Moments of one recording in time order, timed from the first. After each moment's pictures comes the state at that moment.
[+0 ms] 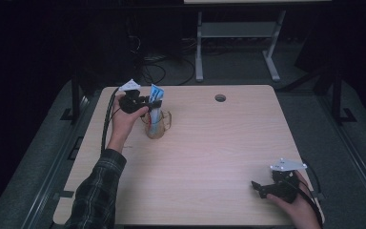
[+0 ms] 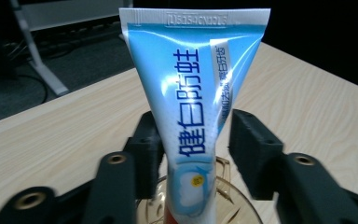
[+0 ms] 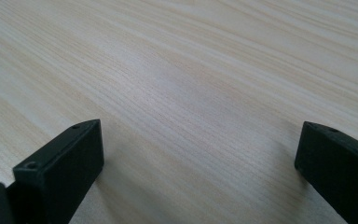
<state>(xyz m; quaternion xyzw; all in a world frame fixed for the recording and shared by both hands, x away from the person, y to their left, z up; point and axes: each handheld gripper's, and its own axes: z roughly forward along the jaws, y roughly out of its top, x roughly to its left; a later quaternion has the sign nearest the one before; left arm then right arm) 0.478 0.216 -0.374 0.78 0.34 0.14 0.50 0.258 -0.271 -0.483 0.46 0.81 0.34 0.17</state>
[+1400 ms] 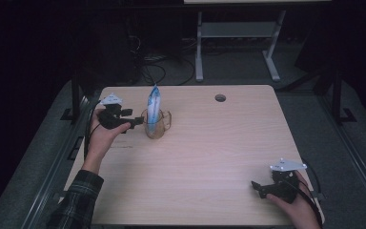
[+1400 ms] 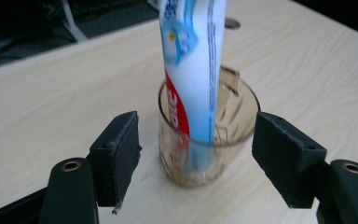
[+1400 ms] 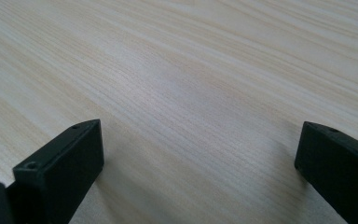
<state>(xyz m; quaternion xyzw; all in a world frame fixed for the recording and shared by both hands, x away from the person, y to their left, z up) 0.417 0.264 -0.374 0.80 0.39 0.15 0.43 0.258 -0.271 -0.483 0.46 0.80 0.34 0.17</state>
